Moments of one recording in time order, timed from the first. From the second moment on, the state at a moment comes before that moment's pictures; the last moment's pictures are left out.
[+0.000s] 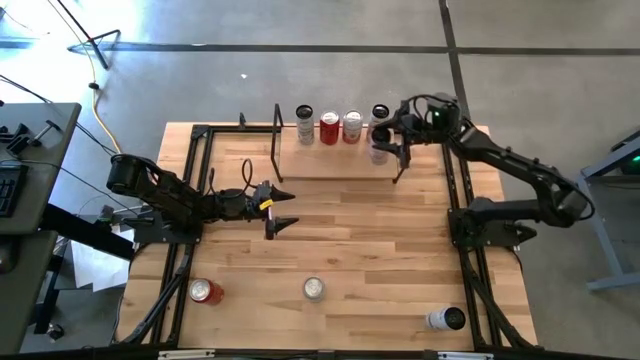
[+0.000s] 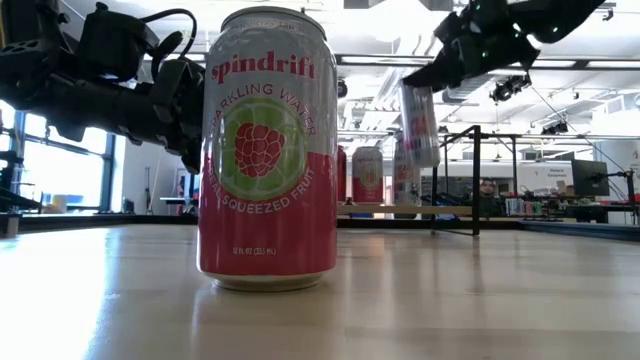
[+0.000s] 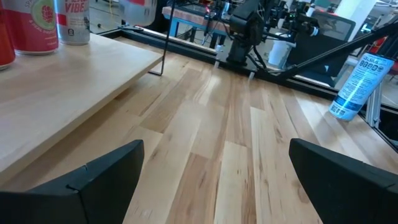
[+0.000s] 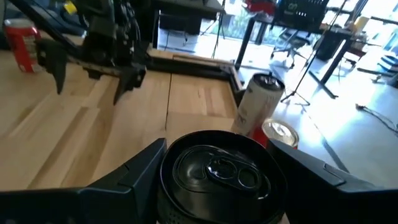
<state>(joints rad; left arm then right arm) 0.01 1.53 0.19 1.17 -0.13 -0.28 -0.80 1.14 0.82 -0.02 -0.66 -0.45</state>
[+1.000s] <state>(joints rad) 0.01 1.53 0.19 1.17 -0.13 -0.28 -0.81 1.40 0.82 0.15 -0.60 -0.45</state>
